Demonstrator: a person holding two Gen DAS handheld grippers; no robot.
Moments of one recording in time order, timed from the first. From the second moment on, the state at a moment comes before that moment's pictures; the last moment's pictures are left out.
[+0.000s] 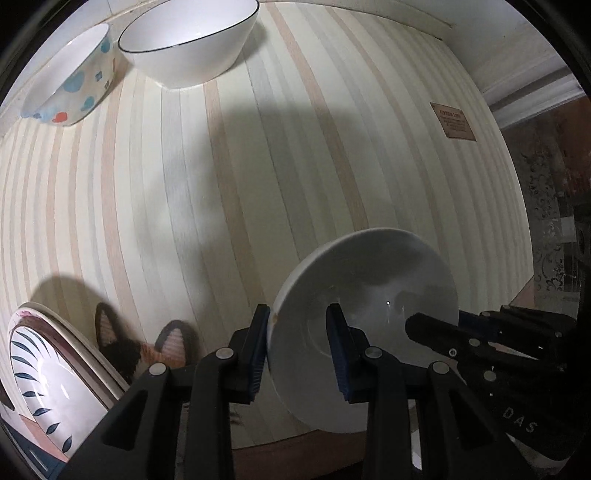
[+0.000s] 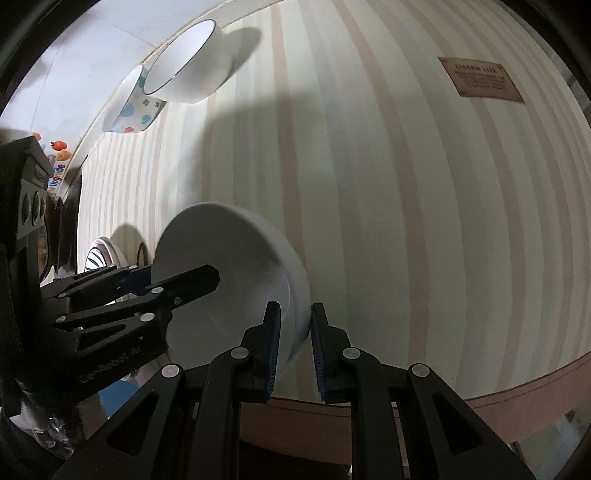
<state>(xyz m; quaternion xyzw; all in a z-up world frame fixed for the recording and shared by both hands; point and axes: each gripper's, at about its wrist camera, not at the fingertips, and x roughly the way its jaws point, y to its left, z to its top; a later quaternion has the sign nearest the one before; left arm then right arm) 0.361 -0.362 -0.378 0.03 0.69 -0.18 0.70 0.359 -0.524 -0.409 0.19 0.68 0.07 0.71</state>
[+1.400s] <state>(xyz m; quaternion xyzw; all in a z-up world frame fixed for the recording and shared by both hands) 0.545 -0.293 -0.325 -0.04 0.62 -0.10 0.77 0.601 -0.477 -0.388 0.17 0.62 0.10 0.76</state>
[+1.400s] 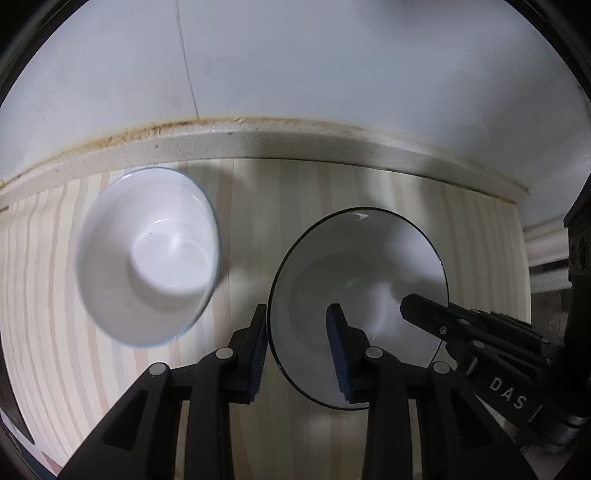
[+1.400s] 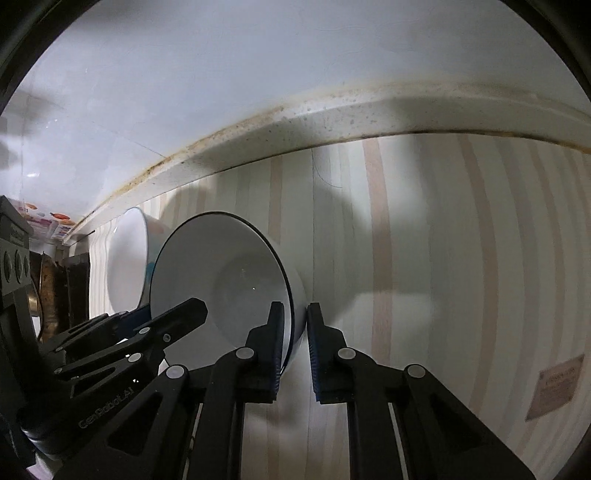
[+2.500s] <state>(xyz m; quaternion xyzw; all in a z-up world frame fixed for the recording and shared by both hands) 0.363 -0.347 -0.313 0.07 0.66 -0.21 0.71 0.341 -0.506 -0.348 0.20 0.63 0.02 0.75</state>
